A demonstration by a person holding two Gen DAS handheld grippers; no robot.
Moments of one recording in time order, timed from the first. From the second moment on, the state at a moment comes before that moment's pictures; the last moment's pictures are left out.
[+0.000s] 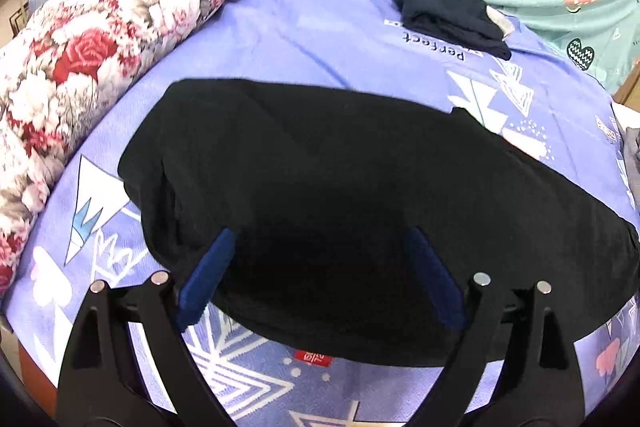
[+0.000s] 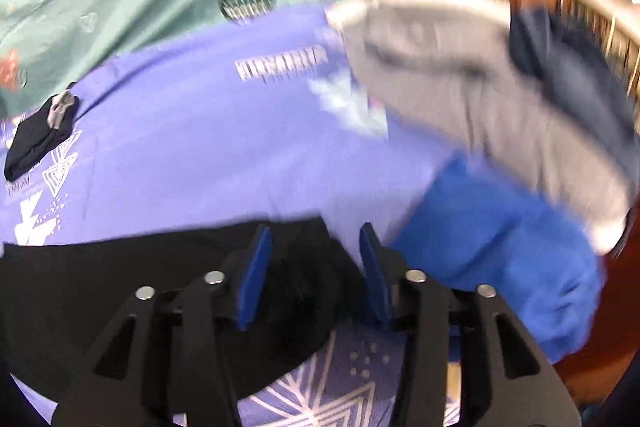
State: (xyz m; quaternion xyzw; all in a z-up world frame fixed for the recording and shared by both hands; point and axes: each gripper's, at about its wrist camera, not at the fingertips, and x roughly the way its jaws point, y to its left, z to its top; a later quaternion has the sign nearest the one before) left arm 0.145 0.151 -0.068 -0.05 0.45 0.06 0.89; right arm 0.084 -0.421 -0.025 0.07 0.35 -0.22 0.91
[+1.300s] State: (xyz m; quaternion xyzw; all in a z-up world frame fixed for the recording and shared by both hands) left arm 0.139 0.169 -0.100 -0.09 0.48 0.04 0.87; right arm 0.298 -0.024 -0.066 -0.08 0.44 0.30 0.84
